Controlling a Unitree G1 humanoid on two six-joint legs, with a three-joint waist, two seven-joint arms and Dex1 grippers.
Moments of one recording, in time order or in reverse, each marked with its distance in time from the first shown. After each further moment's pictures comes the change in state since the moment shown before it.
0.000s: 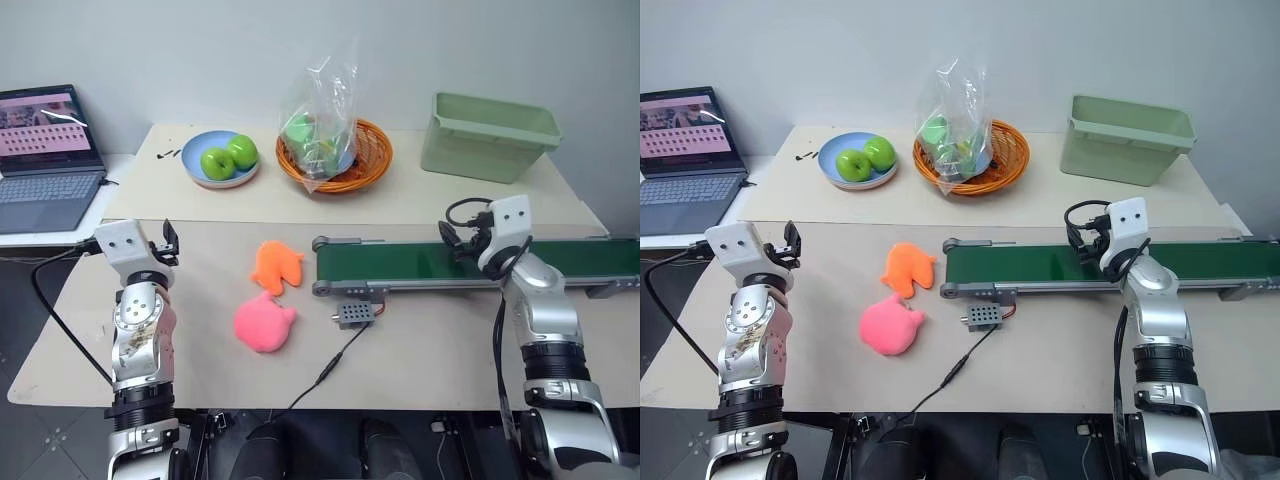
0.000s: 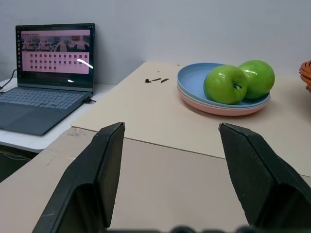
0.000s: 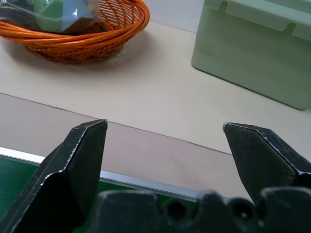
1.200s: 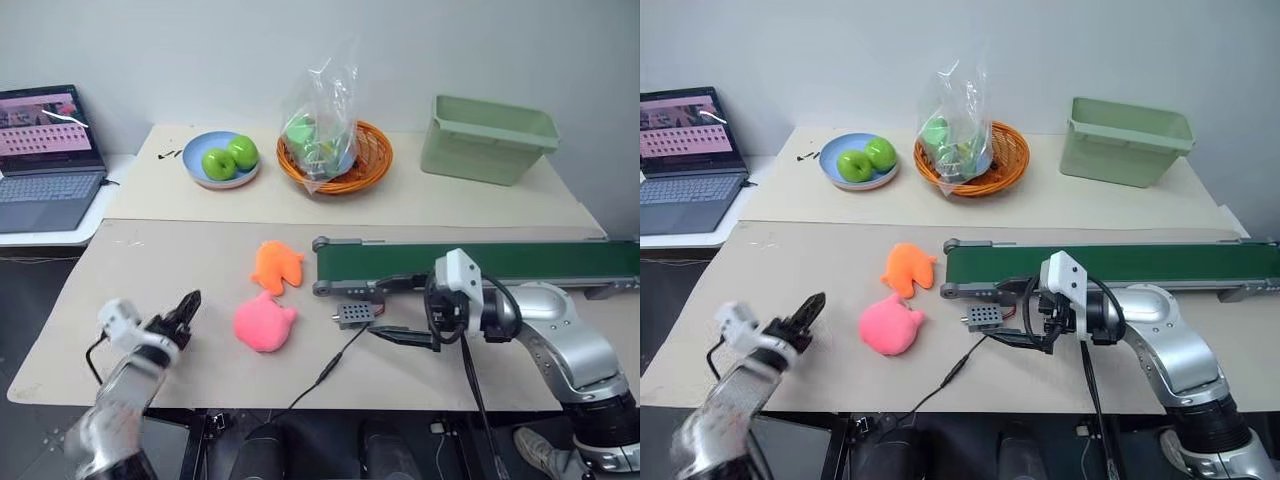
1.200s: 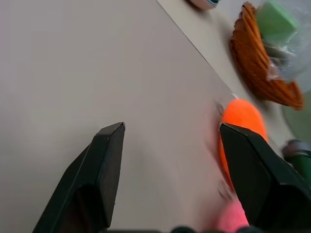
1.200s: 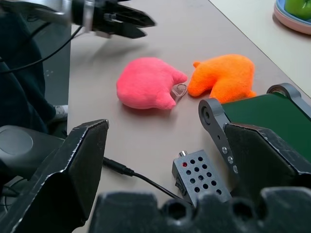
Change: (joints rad) left arm 0.430 -0.073 0.268 -0.251 -0.947 0.640 -0.225; right arm 0.285 -0.245 0.235 -0.666 0.309 0.169 0.718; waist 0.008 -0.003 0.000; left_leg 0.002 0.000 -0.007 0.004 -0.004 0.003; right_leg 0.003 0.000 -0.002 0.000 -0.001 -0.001
